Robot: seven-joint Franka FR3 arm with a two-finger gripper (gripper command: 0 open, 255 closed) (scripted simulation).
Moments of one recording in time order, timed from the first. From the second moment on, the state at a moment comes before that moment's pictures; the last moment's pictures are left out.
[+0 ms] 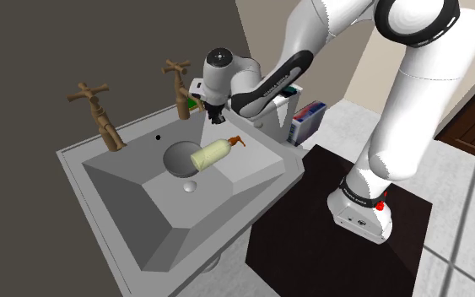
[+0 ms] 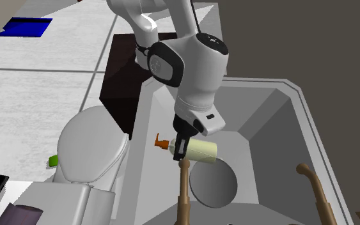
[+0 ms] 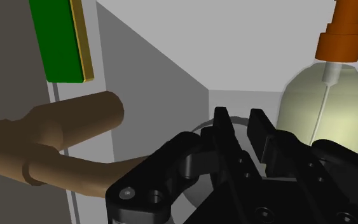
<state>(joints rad) 0.13 0.16 0.14 -2.23 -0.70 2.60 -0.51</state>
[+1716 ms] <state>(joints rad) 0.07 0.21 0.08 -2.45 -0.76 2.83 -0.54</state>
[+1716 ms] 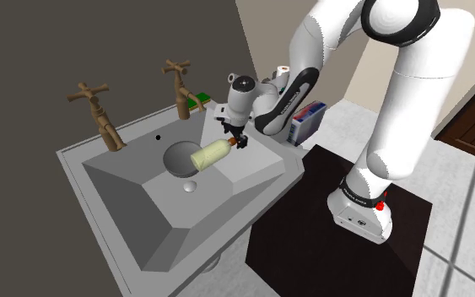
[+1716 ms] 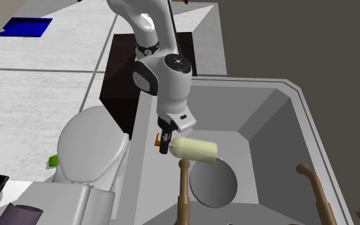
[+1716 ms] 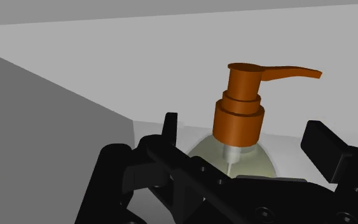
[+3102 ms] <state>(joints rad) 0.07 0.23 0.07 -2.44 -0.78 2.84 -0.53</state>
